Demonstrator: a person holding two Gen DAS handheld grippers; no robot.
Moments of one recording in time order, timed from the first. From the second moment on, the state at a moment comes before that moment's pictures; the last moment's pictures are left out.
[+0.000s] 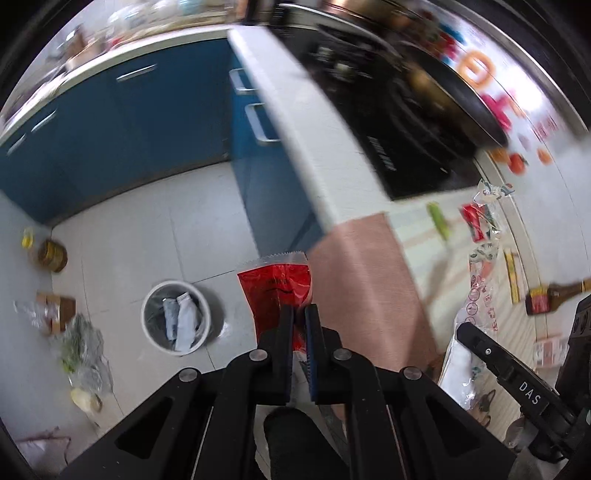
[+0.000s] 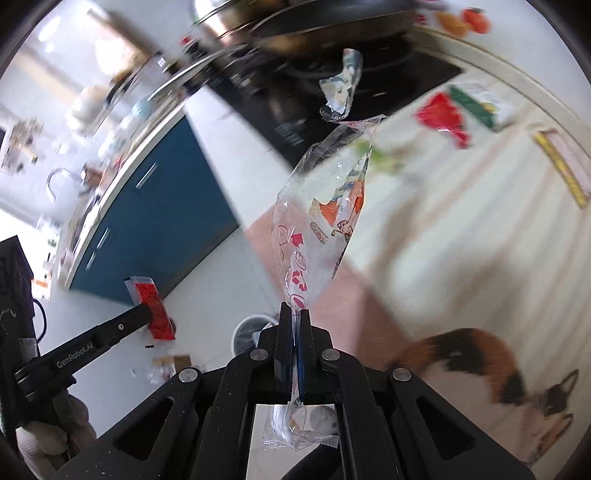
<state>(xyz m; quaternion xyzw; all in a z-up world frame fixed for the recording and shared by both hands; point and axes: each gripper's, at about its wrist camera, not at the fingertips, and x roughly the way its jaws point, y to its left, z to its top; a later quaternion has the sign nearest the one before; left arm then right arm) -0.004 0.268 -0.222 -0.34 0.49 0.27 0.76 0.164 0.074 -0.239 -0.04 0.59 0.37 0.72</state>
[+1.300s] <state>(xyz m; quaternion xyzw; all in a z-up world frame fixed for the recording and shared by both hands) -0.246 0.464 -0.765 -0.49 0.58 0.39 0.52 -0.068 0.380 -0.875 -0.23 0.75 0.40 0.49</state>
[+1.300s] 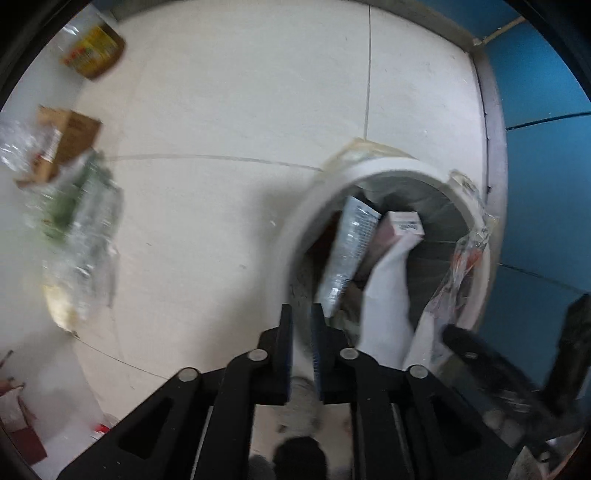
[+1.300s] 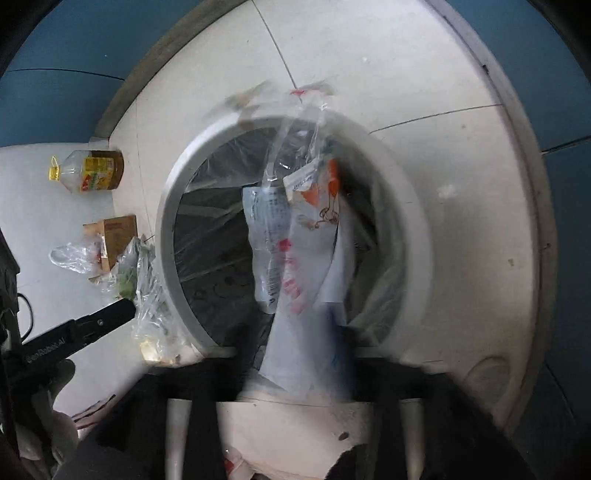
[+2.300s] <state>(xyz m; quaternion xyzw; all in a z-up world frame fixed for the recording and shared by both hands) -0.274 0.341 -0.365 -0.35 0.50 0.50 0.61 -0.092 0.279 -0.392 -0.34 0.54 0.47 0.61</state>
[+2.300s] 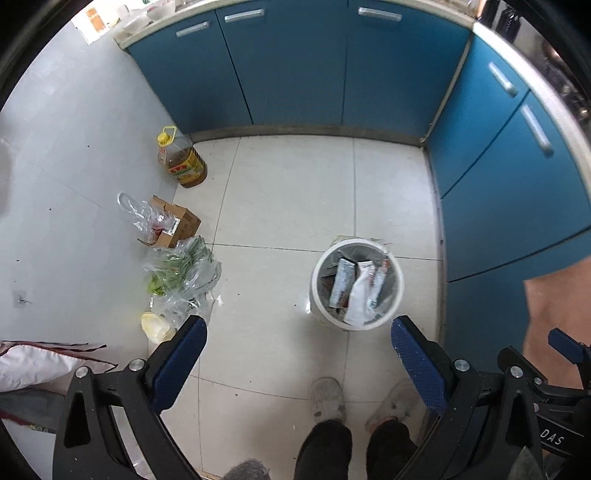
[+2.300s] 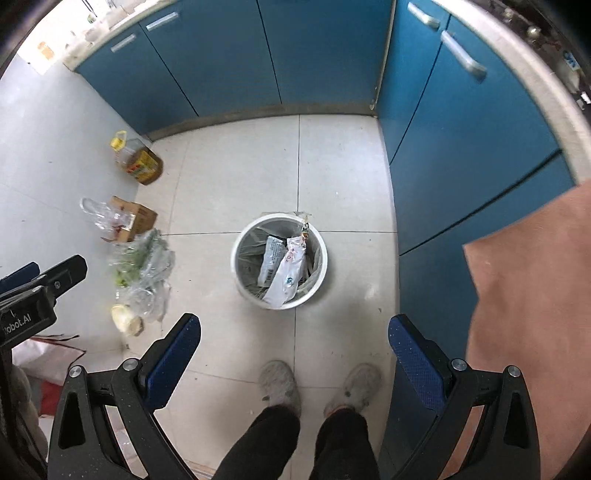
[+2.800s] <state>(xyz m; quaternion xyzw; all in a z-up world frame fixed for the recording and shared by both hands) -0.247 0.264 -0.204 -0.28 0.45 0.51 0.68 -0.079 0.187 -0.202 -0.22 0.51 0.50 0.66</state>
